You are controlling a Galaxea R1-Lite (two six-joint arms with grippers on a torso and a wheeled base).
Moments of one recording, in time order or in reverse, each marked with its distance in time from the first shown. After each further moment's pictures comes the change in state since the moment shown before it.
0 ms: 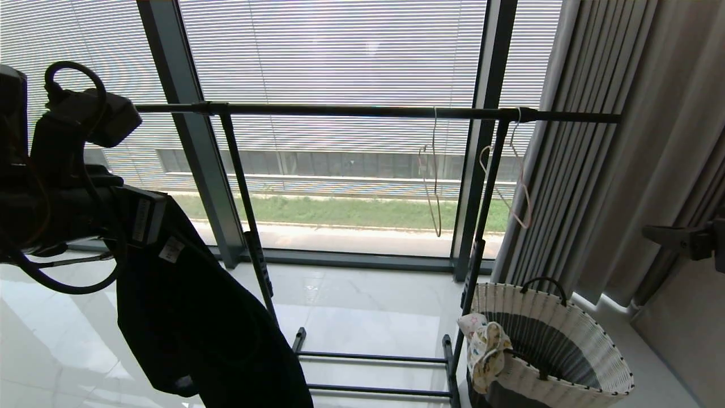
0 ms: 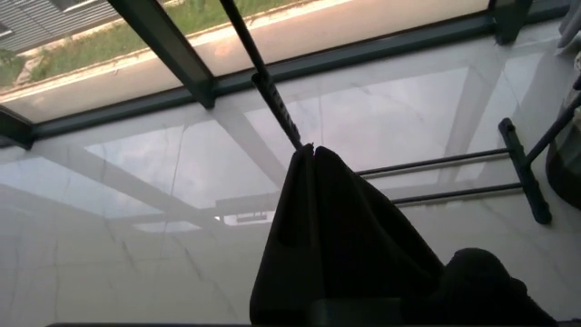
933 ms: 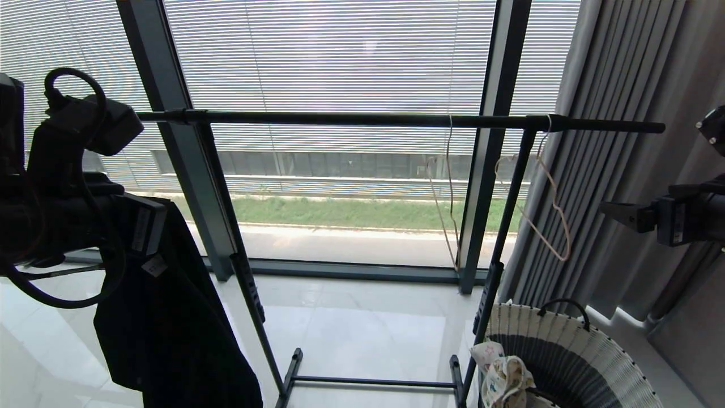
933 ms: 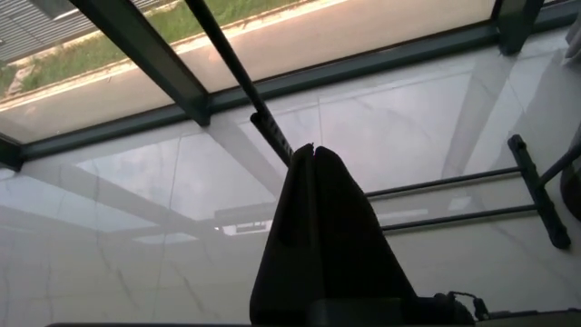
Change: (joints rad) left arm -0.025 -0.026 0.031 -0.002 0.001 0.002; right arm -0.023 0.141 0.057 -0.308 0.074 -0.021
